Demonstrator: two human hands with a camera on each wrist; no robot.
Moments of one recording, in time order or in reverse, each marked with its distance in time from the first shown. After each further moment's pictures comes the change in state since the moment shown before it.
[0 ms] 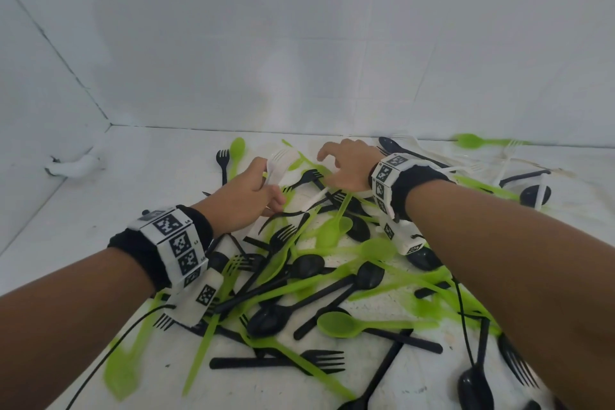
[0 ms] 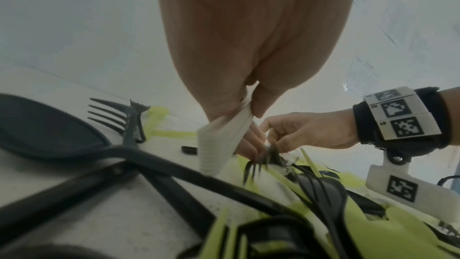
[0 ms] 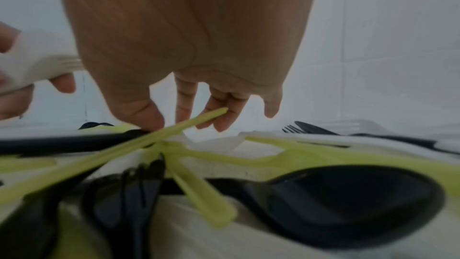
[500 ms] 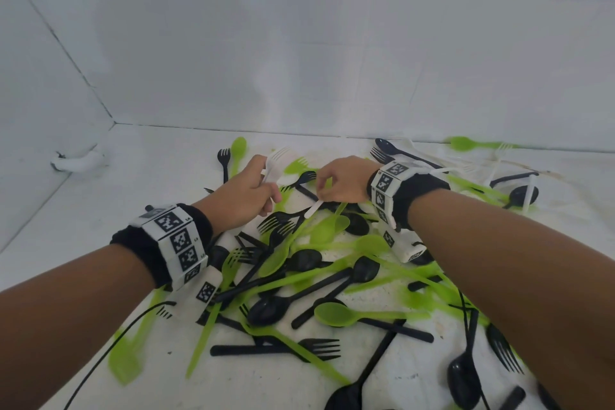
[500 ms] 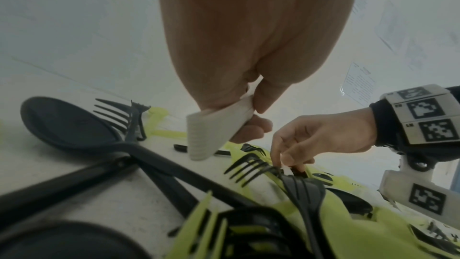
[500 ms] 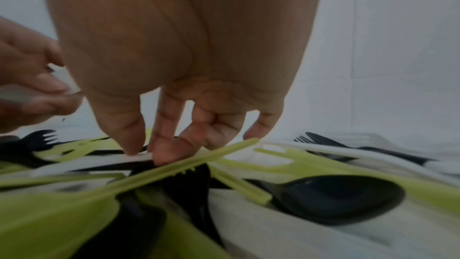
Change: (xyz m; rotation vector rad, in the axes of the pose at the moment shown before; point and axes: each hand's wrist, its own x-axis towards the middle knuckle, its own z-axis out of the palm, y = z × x) left_hand -0.011 -0.001 0.000 0.065 0.029 0.038; right_hand -0.028 -0.013 0.003 0.013 -0.084 -0.126
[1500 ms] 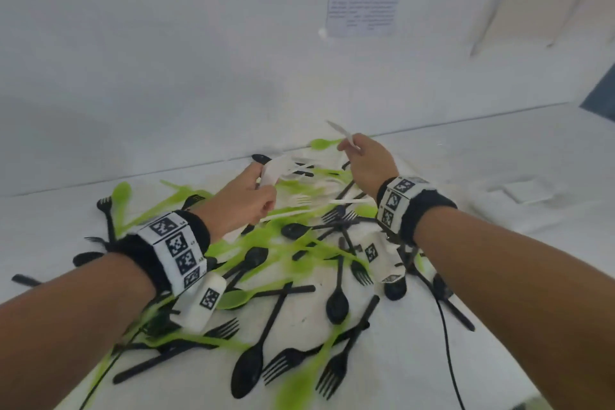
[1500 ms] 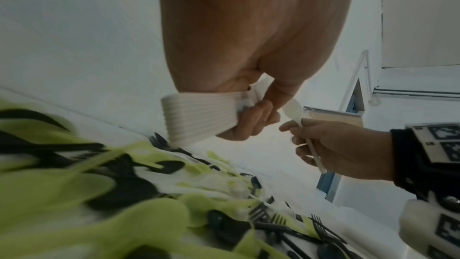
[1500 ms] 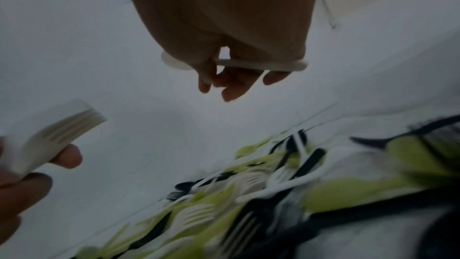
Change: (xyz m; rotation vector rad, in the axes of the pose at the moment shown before) left_hand -0.022 0.129 0.118 -0.108 -0.269 0.169; right_hand -0.218 0.103 -0.008 0.602 0.898 0.539
